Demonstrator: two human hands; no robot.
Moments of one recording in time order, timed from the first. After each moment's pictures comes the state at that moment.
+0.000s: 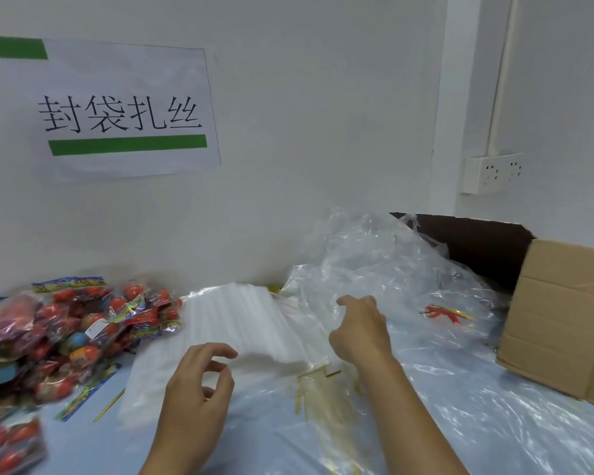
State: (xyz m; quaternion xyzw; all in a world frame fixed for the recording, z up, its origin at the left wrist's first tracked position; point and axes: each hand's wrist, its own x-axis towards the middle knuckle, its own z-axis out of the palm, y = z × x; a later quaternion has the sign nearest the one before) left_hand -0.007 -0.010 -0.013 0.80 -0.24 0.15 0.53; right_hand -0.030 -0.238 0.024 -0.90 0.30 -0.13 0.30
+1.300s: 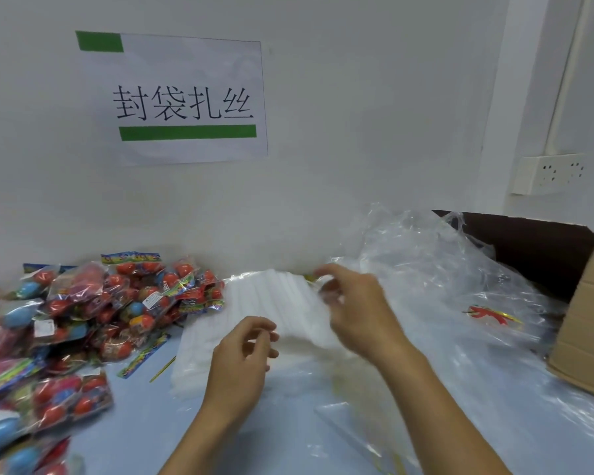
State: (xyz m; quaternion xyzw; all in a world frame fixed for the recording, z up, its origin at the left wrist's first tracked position) left_hand -0.003 -0.009 -0.003 0.77 -0.16 0.09 0.61; right_hand -0.044 -0.178 0.059 -0.90 0.05 -0.27 0.33
